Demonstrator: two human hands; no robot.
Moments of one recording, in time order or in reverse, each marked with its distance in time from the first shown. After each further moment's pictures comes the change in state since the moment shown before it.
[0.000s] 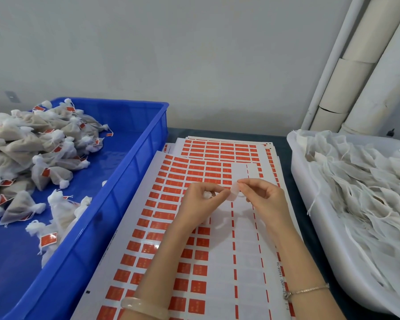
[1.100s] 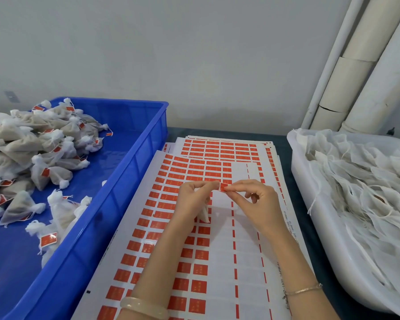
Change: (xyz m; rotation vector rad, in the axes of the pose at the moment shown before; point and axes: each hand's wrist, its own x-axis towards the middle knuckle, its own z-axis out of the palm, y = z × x) left_hand 0.001 0.013 -0.006 -0.239 0.113 -0.336; right_hand -0.006 -0.004 0.010 -0.297 -0.079 -0.224
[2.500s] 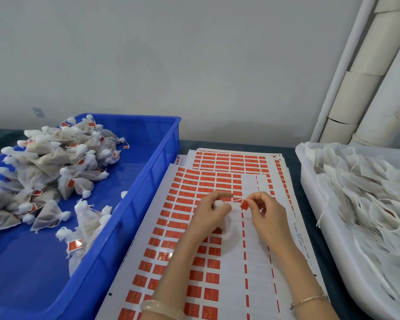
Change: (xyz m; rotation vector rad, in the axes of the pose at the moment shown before) left_hand -0.004 -0.015 -0.005 0.237 -0.176 0.271; right_hand 0.000 0.014 0.007 -0.134 0.076 0.087
